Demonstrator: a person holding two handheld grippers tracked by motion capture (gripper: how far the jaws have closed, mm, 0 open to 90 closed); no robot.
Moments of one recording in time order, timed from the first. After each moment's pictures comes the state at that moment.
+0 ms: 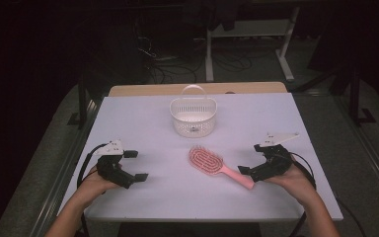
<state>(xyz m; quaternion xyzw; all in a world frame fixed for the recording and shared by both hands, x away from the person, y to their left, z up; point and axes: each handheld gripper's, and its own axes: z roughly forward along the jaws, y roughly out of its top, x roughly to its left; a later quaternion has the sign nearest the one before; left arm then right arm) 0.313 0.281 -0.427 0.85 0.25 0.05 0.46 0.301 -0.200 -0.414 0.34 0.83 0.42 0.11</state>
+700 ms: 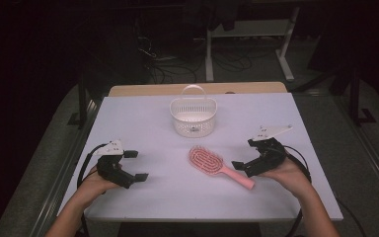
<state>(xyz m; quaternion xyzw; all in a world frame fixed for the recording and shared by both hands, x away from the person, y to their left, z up) 0.313 0.281 -0.428 0.85 0.25 0.05 0.46 0.309 -0.182 -0.395 0.32 0.84 0.42 0.11</state>
